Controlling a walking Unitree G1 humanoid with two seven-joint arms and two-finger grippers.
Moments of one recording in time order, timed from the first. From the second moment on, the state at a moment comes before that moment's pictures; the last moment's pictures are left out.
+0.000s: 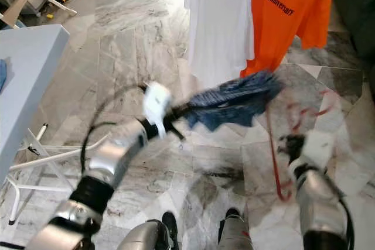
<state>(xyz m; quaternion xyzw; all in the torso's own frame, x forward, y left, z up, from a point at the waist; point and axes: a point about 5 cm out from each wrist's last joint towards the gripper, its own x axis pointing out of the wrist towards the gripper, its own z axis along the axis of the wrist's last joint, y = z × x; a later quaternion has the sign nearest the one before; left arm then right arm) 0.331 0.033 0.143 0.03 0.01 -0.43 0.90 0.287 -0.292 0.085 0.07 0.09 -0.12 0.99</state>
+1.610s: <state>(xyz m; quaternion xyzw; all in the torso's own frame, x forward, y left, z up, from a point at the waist) 0.331 0.029 0.145 0.11 -0.12 -0.36 0.92 0.293 -0.256 0.102 0.35 0.05 -0.07 0.93</state>
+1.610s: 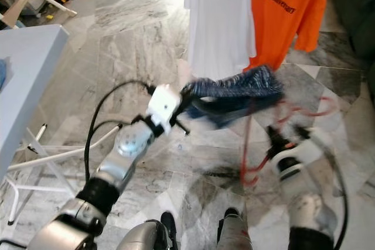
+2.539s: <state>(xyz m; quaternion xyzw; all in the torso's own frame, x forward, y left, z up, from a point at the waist) 0.290 -0.005 0.086 0.15 0.00 -0.51 0.85 0.340 -0.232 0.190 0.38 -0.10 -0.05 0.92</state>
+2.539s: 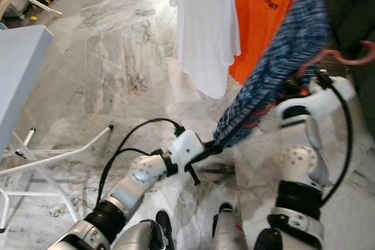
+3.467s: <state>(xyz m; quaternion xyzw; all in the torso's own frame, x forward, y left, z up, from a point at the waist) 0.288 -0.018 0.098 0.14 -0.02 -0.52 0.84 0.334 -0.227 0.185 0.32 -0.10 -0.05 0.94</state>
